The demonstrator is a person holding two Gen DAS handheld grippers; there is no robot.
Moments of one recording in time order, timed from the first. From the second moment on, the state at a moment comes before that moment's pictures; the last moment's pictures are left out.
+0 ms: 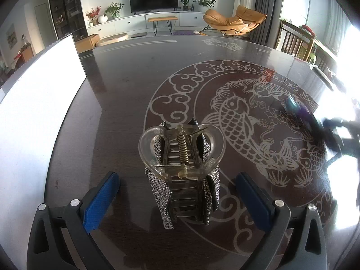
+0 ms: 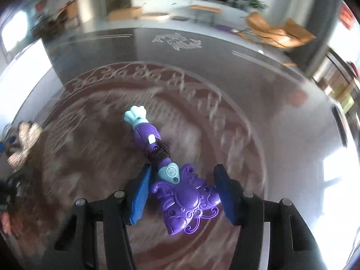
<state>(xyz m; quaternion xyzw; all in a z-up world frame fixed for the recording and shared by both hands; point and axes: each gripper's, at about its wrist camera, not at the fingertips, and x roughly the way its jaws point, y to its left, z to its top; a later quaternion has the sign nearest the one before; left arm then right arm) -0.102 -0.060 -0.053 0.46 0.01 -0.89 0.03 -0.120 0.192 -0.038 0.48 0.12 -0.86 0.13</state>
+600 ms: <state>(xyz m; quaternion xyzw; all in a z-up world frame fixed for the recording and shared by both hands) -0.101 -0.059 -0.054 0.46 0.01 -0.89 0.02 0.004 0.202 -0.039 0.43 0.03 -0.90 0.10</state>
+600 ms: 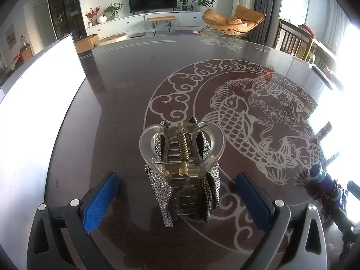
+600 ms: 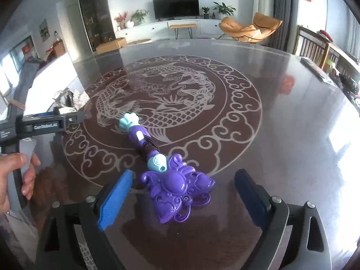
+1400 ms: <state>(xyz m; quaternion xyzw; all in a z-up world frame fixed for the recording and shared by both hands) -0.123 -0.055 -0.050 0.51 0.00 -0.86 0.00 -0.044 0.191 -0.018 0.48 0.07 -0.86 0.18</state>
